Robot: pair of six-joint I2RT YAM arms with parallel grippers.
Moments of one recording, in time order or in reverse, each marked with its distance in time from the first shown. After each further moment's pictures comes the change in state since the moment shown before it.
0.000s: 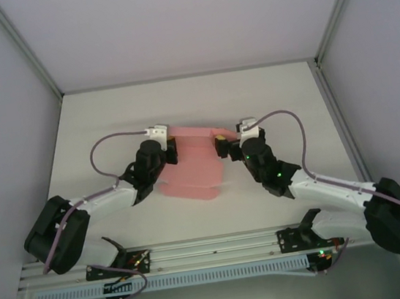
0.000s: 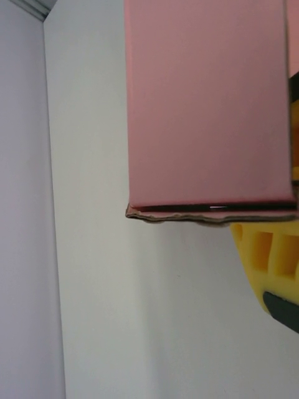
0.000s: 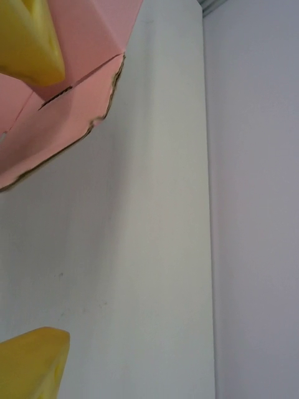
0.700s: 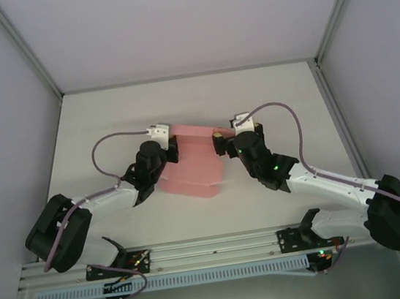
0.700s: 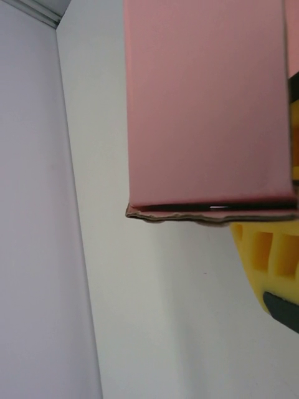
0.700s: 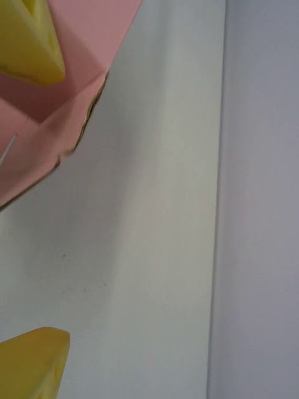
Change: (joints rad) left arm -0.016 0.012 -0.015 0.103 -0.014 0.075; right arm 0.019 0.052 0.141 -0.190 0.045 -0.029
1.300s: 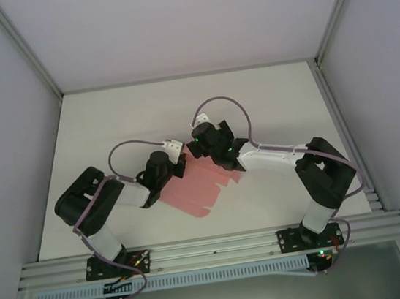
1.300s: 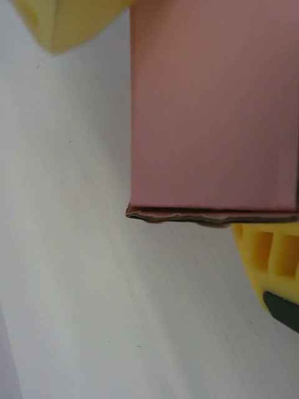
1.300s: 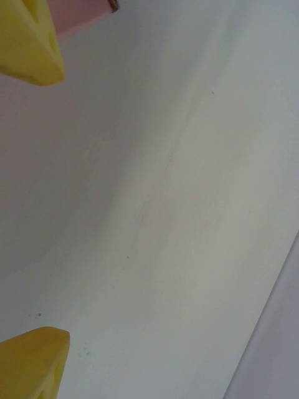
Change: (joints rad) left arm 0.005 0.311 -0.082 0.265 0.146 0.125; right arm 0.040 0.502 0.335 -0.101 -0.055 -0.168
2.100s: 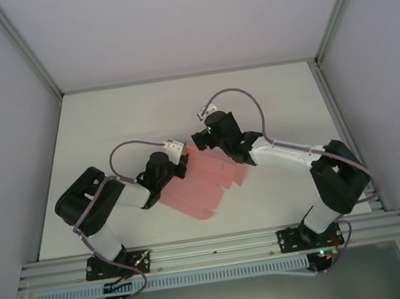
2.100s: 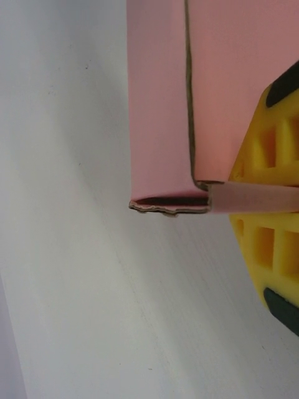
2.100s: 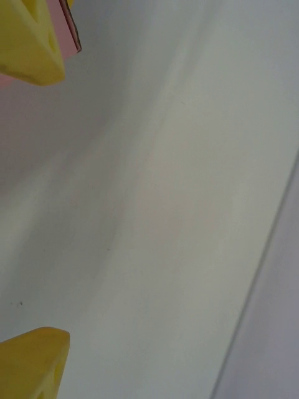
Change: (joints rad) left arm -0.006 0.002 -0.014 0.045 0.057 0.001; right arm -0.100 -0.052 0.011 0.001 -0.158 -0.034
